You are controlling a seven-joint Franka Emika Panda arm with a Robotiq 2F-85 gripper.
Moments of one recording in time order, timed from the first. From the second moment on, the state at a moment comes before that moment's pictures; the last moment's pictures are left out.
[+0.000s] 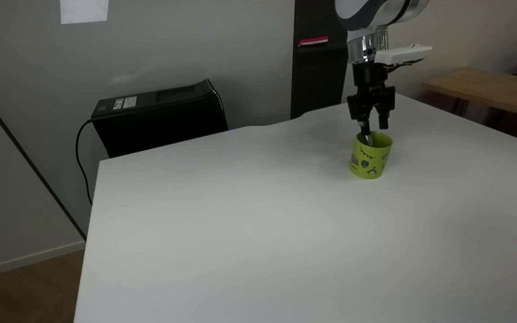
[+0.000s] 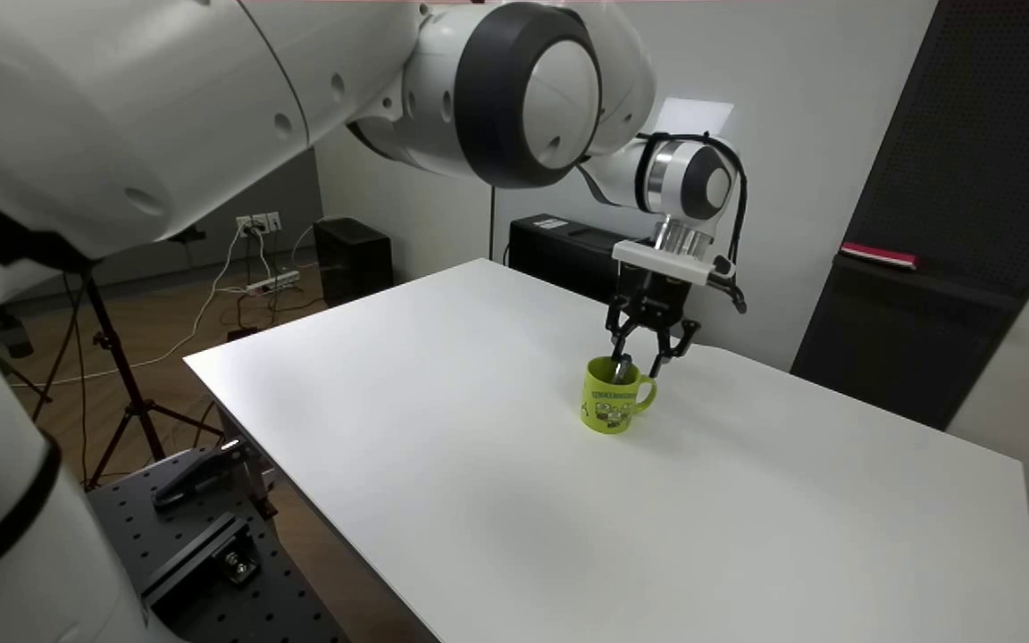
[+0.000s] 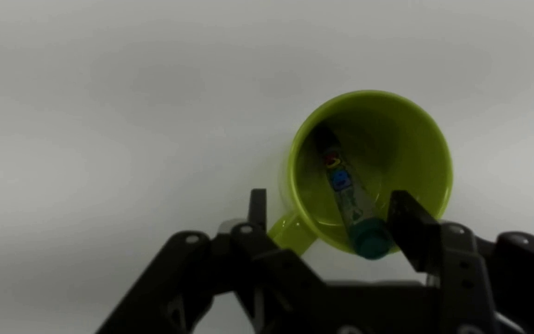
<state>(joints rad) -0.04 1.11 -0.01 -0.92 -0.02 1.64 -0.12</state>
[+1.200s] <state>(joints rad) -0.02 1.12 -0.05 -0.81 -0.04 1.52 -0.01</state>
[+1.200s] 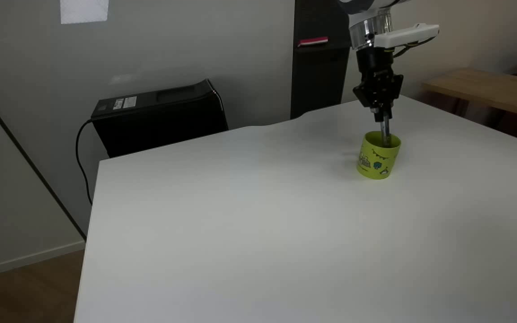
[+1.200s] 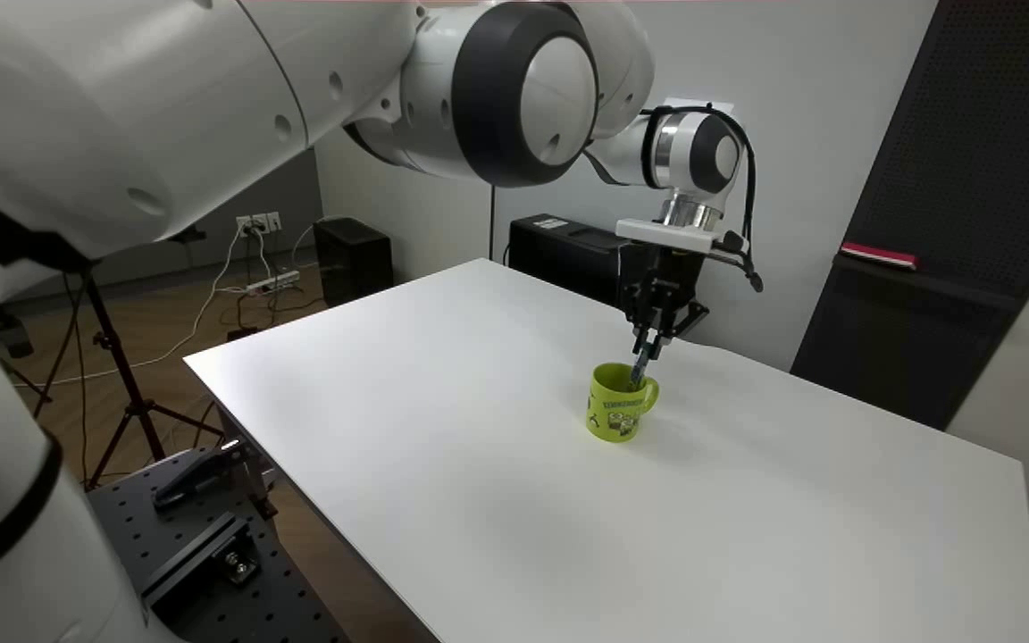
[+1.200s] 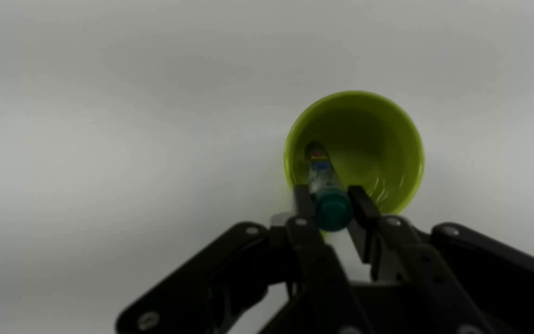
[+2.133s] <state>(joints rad) 0.08 1.00 -0.02 -0.67 -0.04 1.55 0.00</state>
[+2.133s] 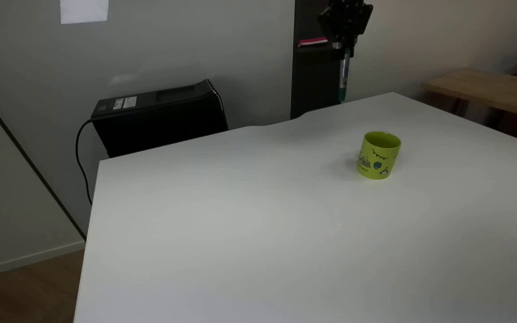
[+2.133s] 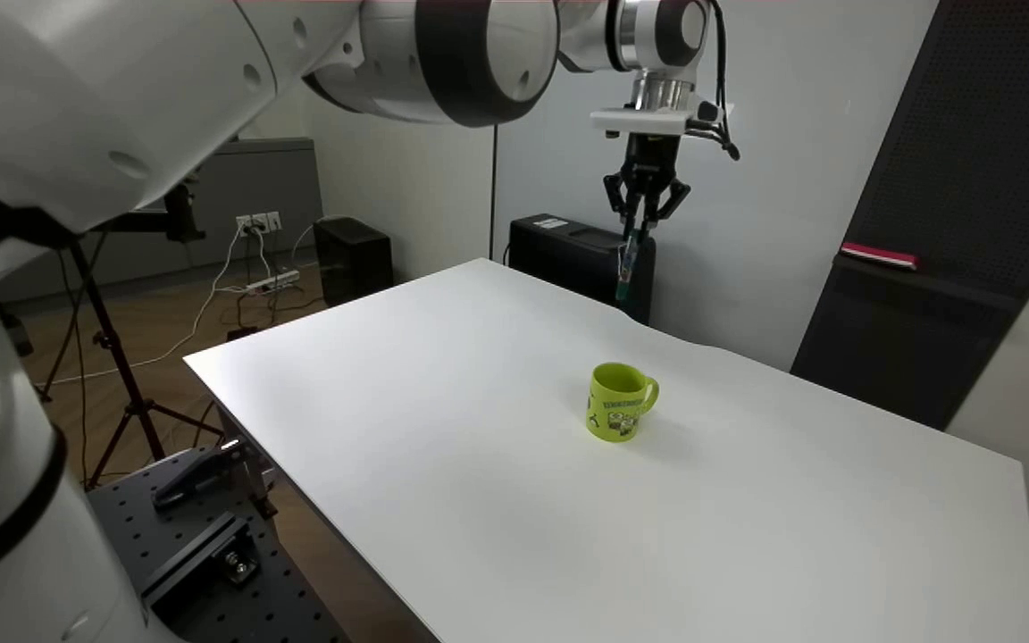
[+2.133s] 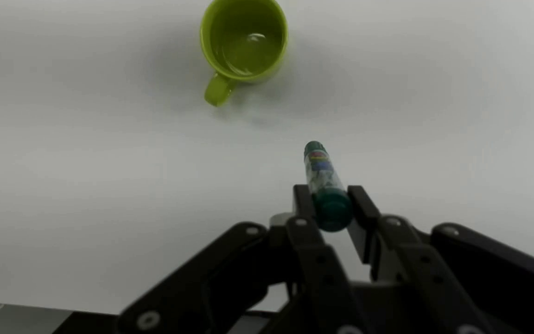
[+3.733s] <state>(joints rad) 0.26 0.82 -0.01 -1.52 -0.06 2.44 0.04</state>
